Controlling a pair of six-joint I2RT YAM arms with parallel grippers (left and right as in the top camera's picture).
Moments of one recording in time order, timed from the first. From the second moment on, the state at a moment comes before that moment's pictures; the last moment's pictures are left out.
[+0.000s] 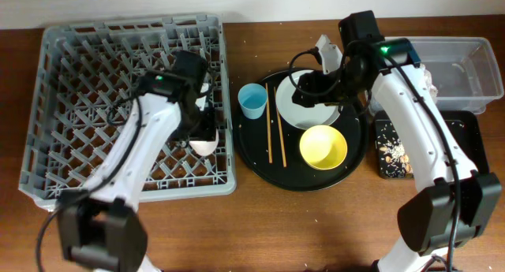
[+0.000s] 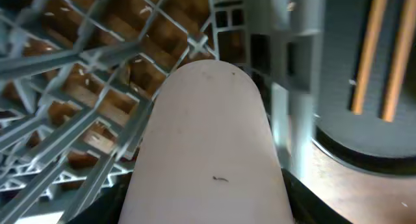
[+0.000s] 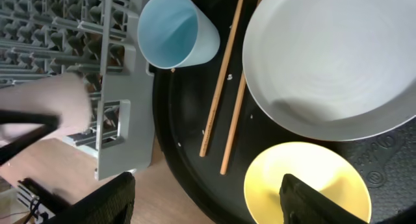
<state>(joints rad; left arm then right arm) -0.29 1.79 1.54 -1.21 0.04 -0.23 0.19 1.84 1.77 -1.17 -0.43 0.07</state>
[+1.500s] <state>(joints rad) -0.13 1.67 1.70 -1.00 1.10 -0.24 0.11 1.84 1.80 -1.08 -1.23 -0.04</state>
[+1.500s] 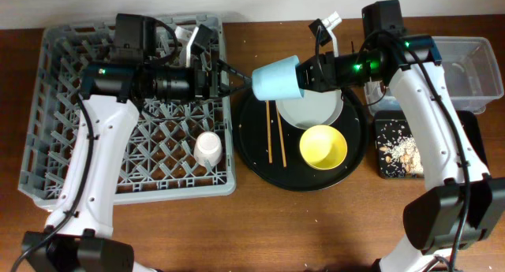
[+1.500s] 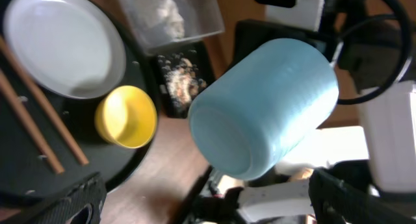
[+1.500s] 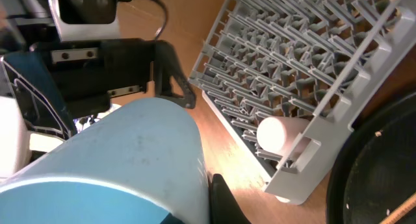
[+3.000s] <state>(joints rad) 0.00 1.66 1.65 -0.72 1.12 -0.47 0.14 1.83 1.81 -0.99 -0.90 0.18</state>
